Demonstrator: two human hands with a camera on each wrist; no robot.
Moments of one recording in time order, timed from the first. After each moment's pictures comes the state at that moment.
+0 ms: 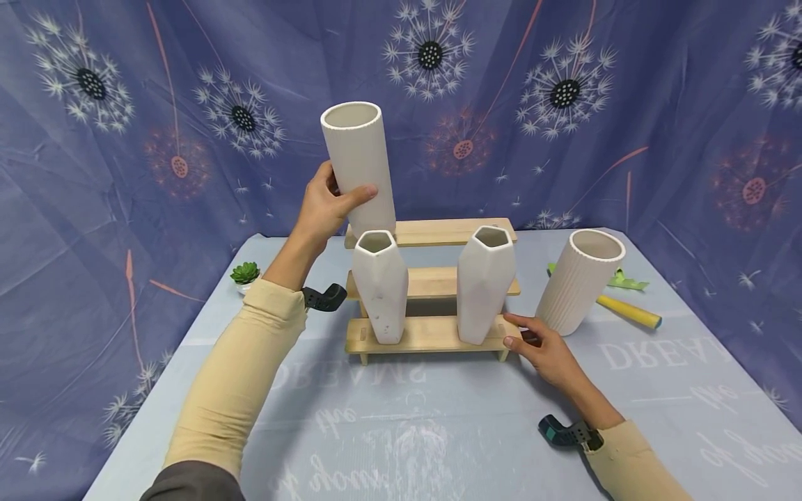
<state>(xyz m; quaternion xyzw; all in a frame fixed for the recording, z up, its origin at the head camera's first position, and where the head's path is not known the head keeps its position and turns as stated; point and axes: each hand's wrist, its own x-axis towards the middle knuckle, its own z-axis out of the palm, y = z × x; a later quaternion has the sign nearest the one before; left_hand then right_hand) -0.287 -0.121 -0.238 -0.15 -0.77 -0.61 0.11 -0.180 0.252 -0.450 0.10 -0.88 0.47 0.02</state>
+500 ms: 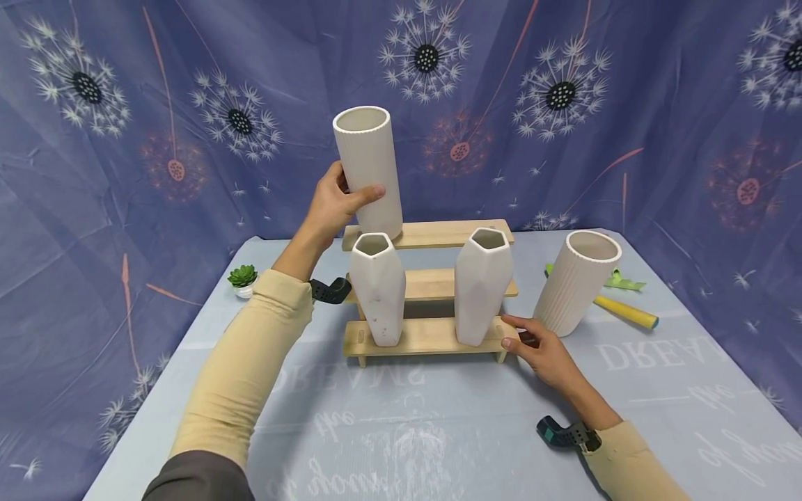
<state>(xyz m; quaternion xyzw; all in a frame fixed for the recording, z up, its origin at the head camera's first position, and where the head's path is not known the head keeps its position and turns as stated) -0.309 -0.110 -0.240 -0.16 -0.77 -0.61 0.07 -0.176 0.250 -0.442 0.10 -0.87 0.48 0.02</state>
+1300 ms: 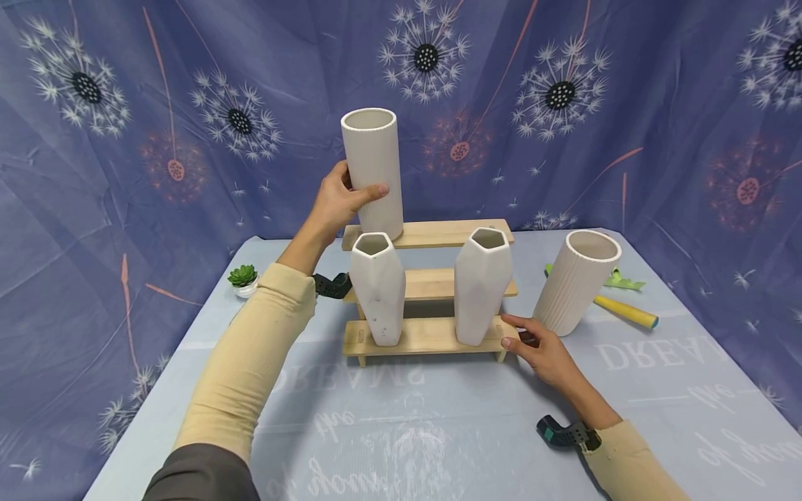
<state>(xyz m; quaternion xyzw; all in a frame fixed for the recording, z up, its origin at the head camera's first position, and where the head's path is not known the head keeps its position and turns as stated) -0.318 -0.106 -0.239 -0.13 -0.80 -0.58 0.05 -0.175 0.248 -0.439 0.09 -0.88 0.46 0.02</state>
